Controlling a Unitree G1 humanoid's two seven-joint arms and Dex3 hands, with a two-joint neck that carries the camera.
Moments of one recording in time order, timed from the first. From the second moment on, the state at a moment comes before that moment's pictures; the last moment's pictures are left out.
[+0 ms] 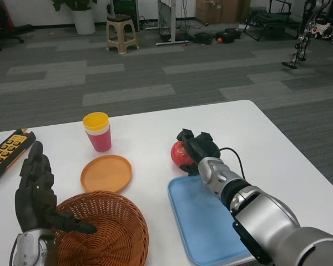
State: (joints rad) left arm -0.31 0.13 -0.20 0.98 -0.65 -1.08 -0.08; right arm -0.74 -0.19 0.34 1.19 -0.63 -0.11 -0.37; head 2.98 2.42
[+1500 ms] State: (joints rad) left arm -0.31 0.13 -0.22 0.98 -0.65 -1.09 -0.08; right arm -0.84 -0.14 0.38 1.35 -0.63 0.03 -0.36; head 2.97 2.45
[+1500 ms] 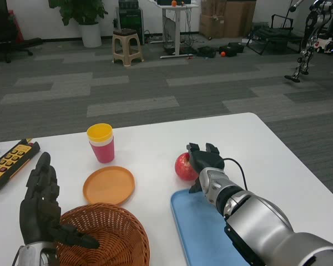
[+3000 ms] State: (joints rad) left arm -0.31 0.13 -0.22 0.98 -0.65 -1.09 -0.09; right arm -0.82 -0.15 0.38 1.32 -0.63 -0.04 -0.35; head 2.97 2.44
